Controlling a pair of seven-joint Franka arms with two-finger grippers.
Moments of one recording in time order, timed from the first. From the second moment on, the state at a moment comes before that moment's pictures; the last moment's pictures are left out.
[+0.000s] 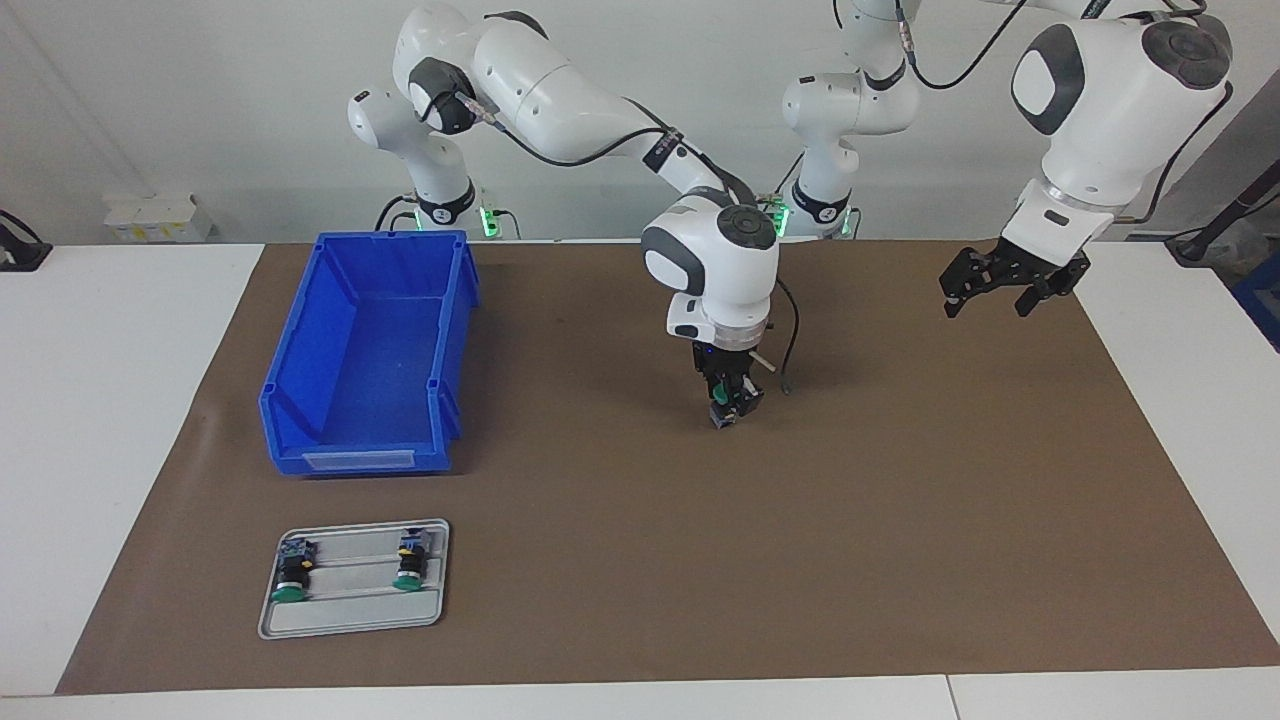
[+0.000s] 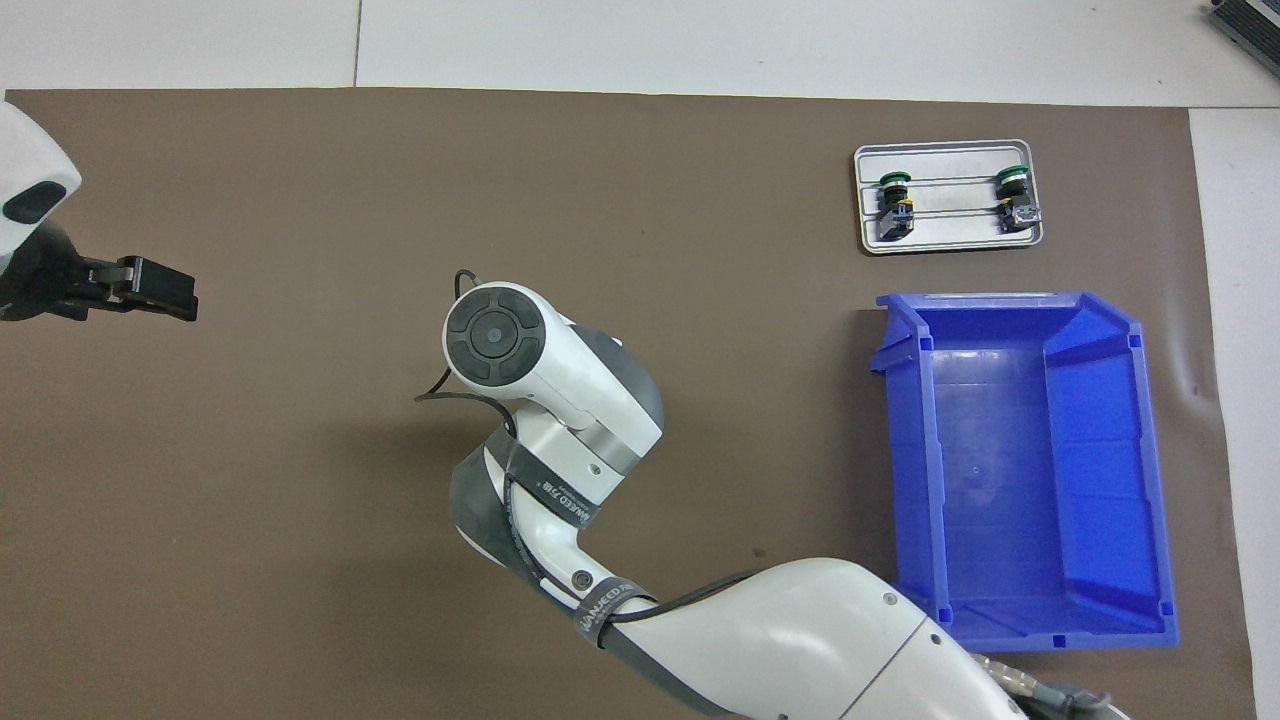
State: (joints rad) left arm -0.10 0.05 0.05 -1.63 0.00 1.67 0.02; right arm 0.62 0.71 0.15 -1.25 -0.16 2.07 1.86
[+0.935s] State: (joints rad) left arm -0.09 0.04 0.05 -1.63 0.00 1.67 0.02; right arm 0.39 0.31 0.15 -1.57 -0.12 1.91 1.34
